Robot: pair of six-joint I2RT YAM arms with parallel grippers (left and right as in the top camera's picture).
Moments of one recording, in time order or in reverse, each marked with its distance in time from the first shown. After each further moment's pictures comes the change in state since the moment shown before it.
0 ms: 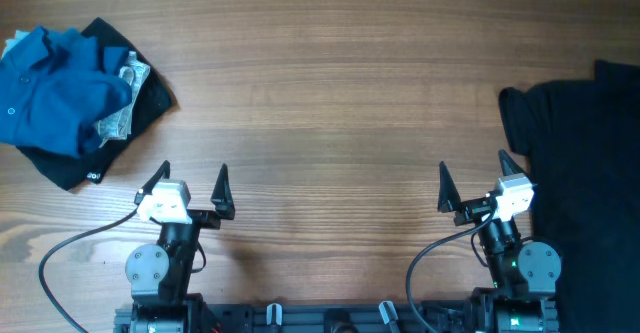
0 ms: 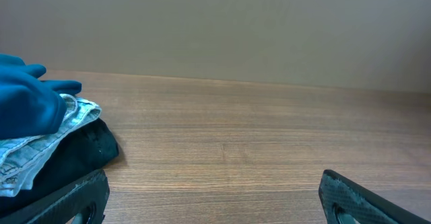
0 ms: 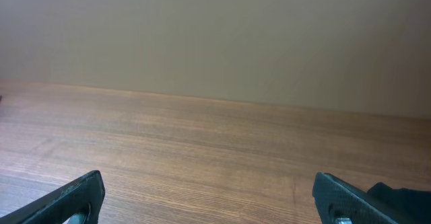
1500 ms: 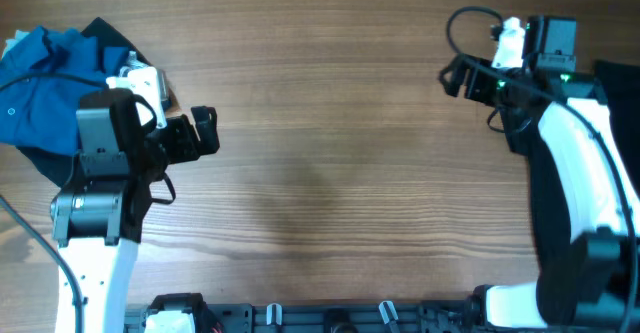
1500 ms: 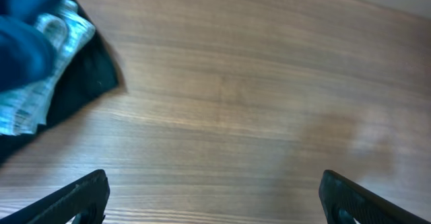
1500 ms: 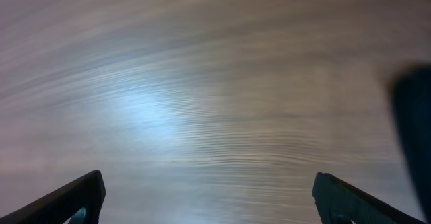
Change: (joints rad) left arm 0.000 1.026 1.029 -0.716 0.027 -0.082; right arm -0.073 1.609 1.257 -0.715 -0.031 0.219
